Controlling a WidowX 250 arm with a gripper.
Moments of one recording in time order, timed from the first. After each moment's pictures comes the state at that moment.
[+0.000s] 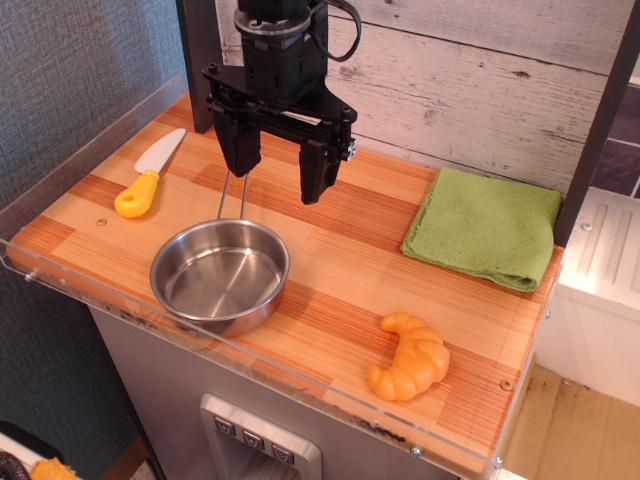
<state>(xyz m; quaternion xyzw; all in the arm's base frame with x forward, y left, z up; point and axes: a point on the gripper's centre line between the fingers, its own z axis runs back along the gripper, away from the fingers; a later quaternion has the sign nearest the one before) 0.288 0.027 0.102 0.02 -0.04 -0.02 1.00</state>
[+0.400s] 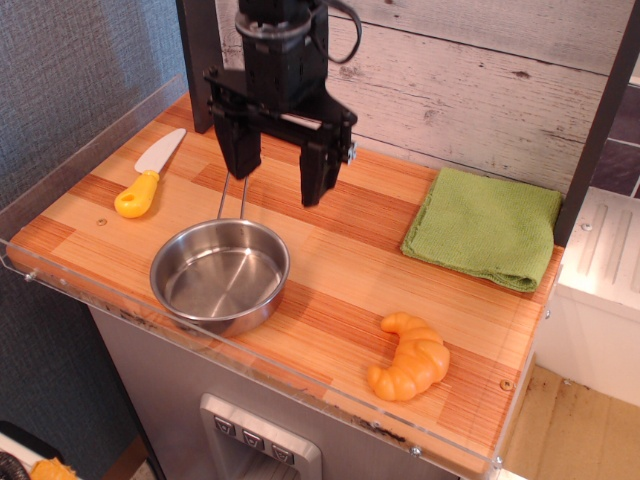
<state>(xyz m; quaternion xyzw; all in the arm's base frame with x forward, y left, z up) 0.286 0.026 0.094 0.01 -0.03 -0.02 1.00</state>
